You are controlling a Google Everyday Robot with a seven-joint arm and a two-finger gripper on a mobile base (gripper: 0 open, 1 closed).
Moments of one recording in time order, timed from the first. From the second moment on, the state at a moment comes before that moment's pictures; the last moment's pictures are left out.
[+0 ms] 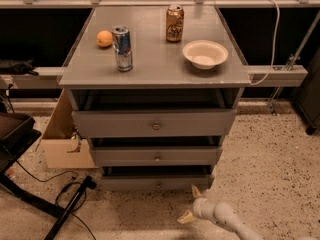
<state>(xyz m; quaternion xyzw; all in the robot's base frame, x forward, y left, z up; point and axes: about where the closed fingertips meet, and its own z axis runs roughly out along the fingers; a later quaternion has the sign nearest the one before) 0.566 -0.132 0.122 -0.49 0.76 0.12 0.41</state>
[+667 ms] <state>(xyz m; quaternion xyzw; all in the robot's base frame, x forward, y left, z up) 0.607 -0.111 0.127 -0.52 0.73 0.15 0.43</state>
